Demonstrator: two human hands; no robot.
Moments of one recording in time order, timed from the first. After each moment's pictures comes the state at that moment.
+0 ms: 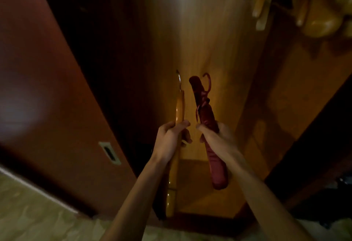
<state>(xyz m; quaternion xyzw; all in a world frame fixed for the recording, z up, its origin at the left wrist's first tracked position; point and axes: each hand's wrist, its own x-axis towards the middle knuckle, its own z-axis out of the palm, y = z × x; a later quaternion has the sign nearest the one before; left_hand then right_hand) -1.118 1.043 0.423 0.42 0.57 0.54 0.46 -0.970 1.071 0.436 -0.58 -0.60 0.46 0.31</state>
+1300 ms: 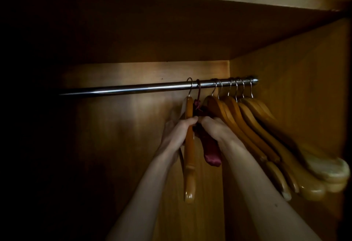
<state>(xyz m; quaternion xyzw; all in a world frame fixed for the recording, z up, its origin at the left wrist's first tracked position) -1.102 1.335 0.720 0.63 0.41 0.54 0.38 -0.979 1.315 0.733 -0.58 -0.49 0.34 0.55</state>
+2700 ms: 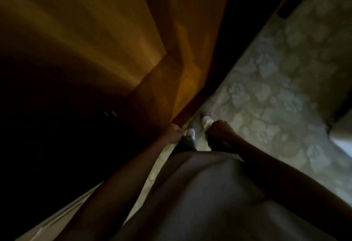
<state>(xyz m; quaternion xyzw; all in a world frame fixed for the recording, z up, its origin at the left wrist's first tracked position) -1.137 1.096 0.073 0.65 0.51 -0.29 0.48 -0.955 0.967 0.074 -0.81 -0.21 0.54 0.05</state>
